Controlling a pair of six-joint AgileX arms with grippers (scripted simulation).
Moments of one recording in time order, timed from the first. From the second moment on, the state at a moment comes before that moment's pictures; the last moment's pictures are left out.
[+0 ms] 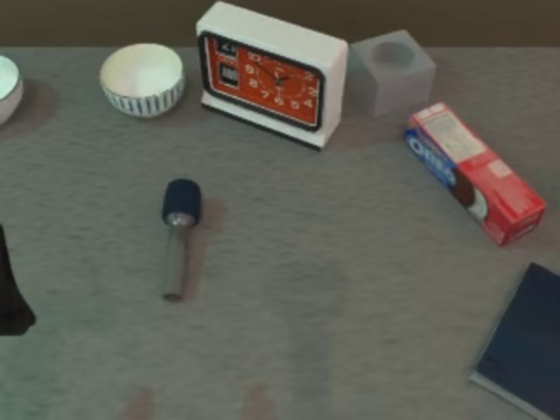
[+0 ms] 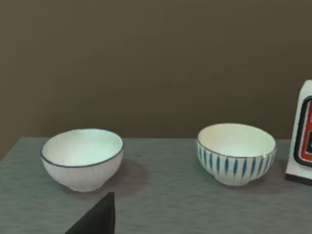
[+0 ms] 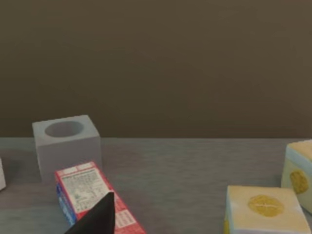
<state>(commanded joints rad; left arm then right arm) 0.00 0.00 0.00 0.00 0.00 0.00 0.00 0.00 0.00 0.00 0.00 0.00</state>
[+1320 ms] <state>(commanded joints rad) -0.37 1.54 1.07 -0.73 -0.05 -0.34 0.00 0.00 0.00 0.00 0.00 0.00</state>
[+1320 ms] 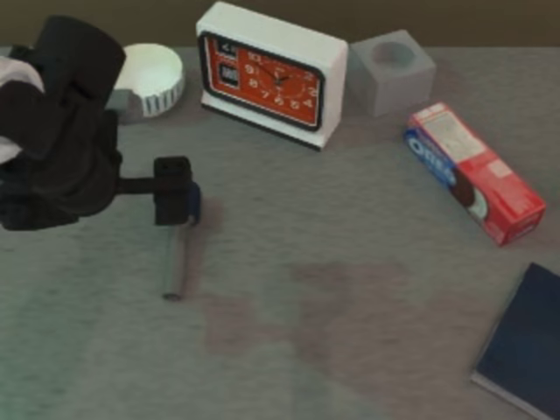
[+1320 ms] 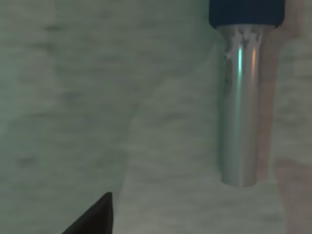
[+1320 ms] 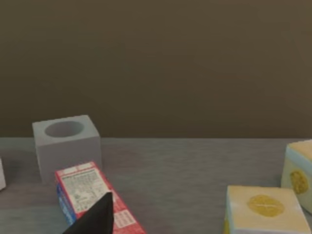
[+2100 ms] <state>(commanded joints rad) -0.45 1.88 1.28 -0.90 -0.07 -0.41 0.00 0.00 0.00 0.00 0.00 0.00</state>
